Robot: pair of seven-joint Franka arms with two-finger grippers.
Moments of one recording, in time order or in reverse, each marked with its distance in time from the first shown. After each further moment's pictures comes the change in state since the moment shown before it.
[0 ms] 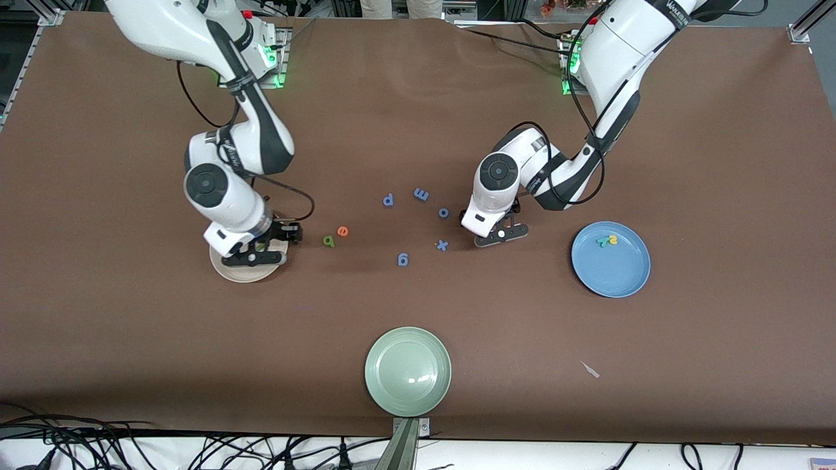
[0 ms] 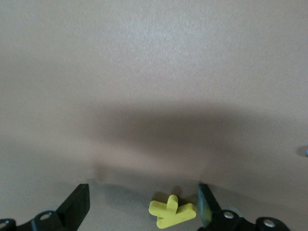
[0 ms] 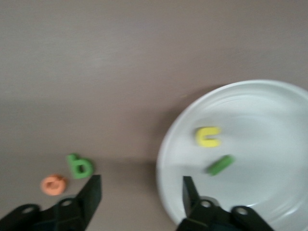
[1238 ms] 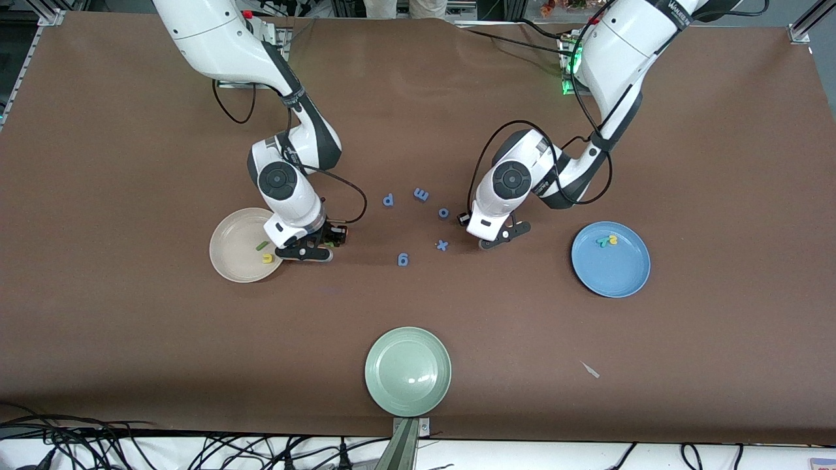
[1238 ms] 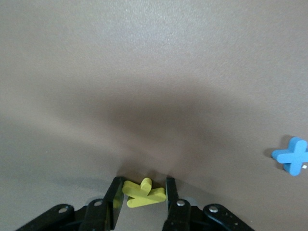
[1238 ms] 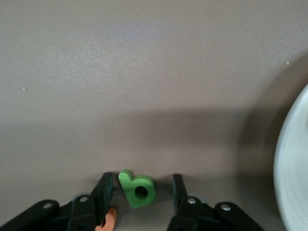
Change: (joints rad) left arm 0.005 -0.004 0.002 0.005 -0.187 0.039 -0.015; right arm 0.108 0.145 0.003 -0.006 0.000 0.215 0.206
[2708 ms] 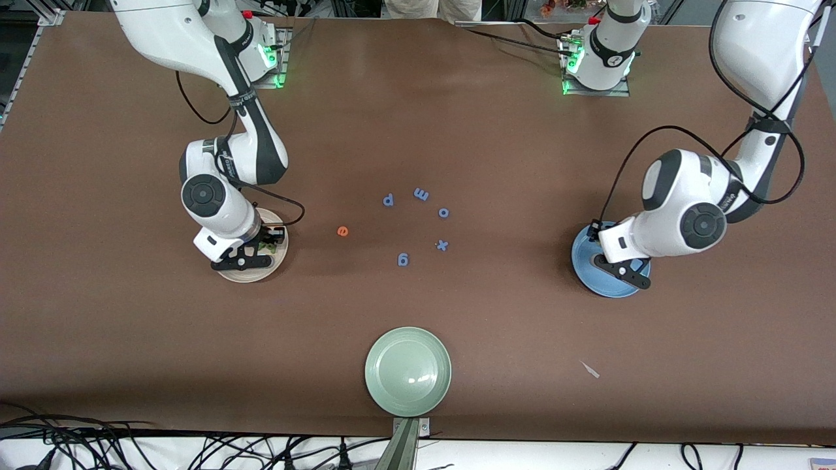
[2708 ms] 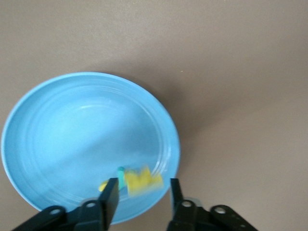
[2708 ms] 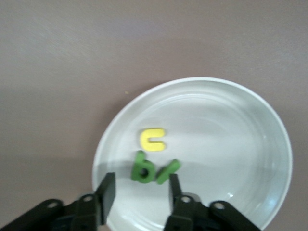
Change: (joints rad) left arm 0.465 -0.157 0.015 0.055 0.000 -0.317 1.398; right arm -0.004 -0.118 -0.188 -0.014 0.005 -0.216 -0.305
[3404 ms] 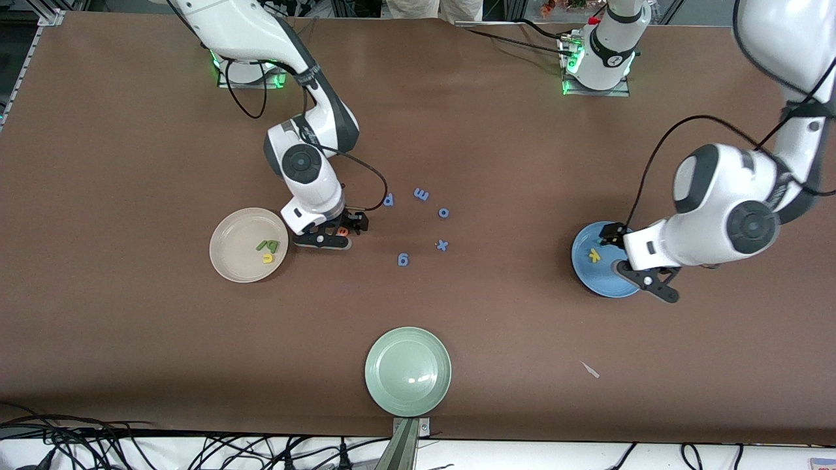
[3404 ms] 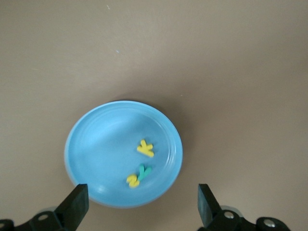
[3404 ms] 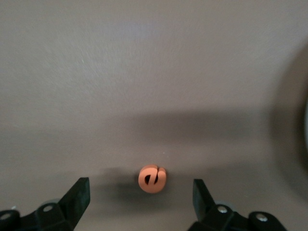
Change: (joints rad) left arm -0.003 -0.043 -0.029 0.268 -0.001 -0.258 0.013; right arm 0.140 0.098 0.140 0.036 0.001 0.147 0.422
